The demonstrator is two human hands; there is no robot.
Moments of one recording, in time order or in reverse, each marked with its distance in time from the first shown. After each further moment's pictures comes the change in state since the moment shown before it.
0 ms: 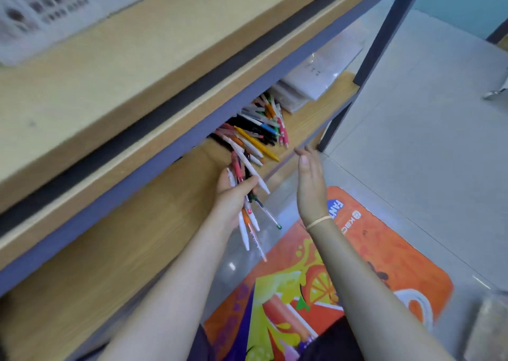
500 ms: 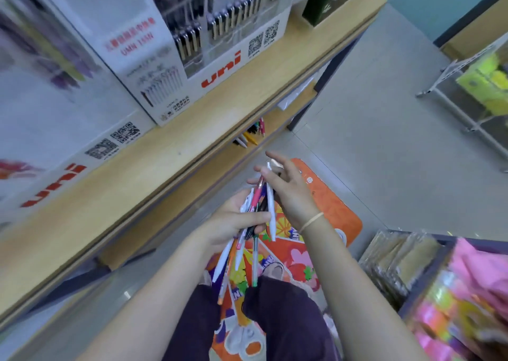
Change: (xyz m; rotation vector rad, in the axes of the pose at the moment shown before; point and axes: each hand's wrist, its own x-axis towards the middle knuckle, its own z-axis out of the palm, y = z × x) left_hand -0.248 0.192 0.005 -0.026 -0.608 -0.352; right_hand -0.125 -0.282 -0.095 0.334 -0.334 0.462
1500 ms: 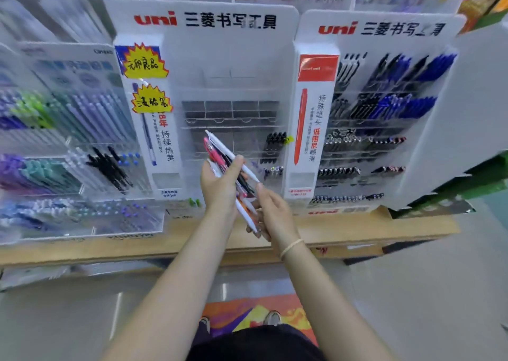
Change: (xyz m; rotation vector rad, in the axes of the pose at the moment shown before) left_hand -0.209 0.256 0.015 -0.504 1.365 0.858; right_hand -0.096 -0.216 0.225 -0.322 -0.570 -0.049
